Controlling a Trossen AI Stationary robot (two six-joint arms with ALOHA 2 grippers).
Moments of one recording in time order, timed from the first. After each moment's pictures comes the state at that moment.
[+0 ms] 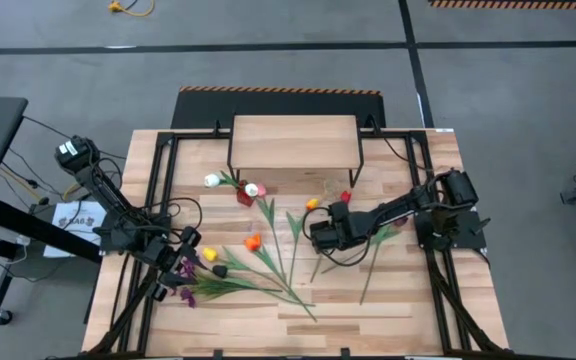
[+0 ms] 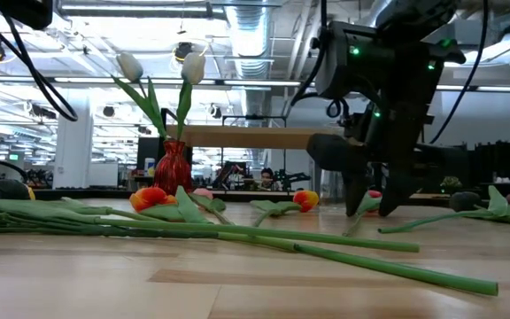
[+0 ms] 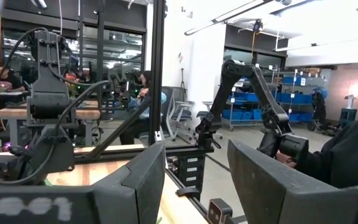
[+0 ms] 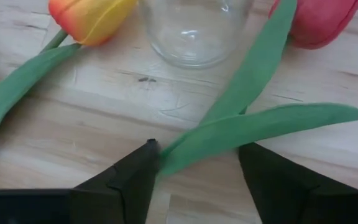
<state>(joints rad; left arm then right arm) -0.92 0.87 0.09 1.09 -0.48 0.06 0.22 1.88 1.00 -0.65 0.43 1.50</state>
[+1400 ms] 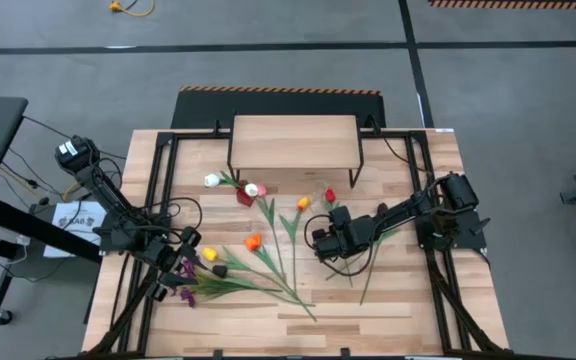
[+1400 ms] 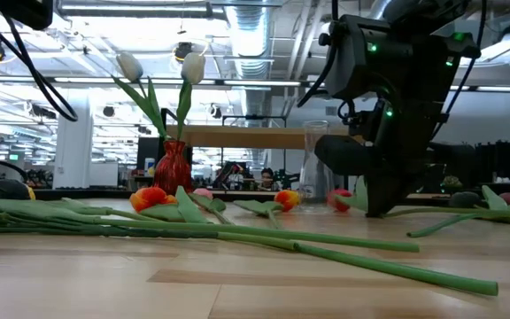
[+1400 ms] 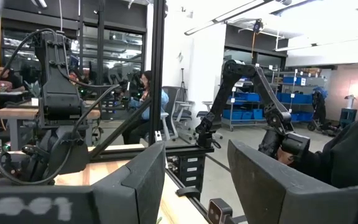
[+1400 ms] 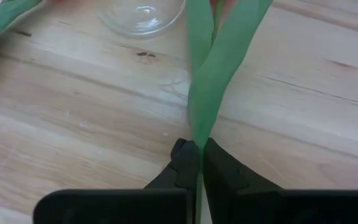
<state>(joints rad) -0.92 0.87 0.09 1.09 -0.48 0.06 0.29 1.88 1.00 -0.71 0.44 1.51</state>
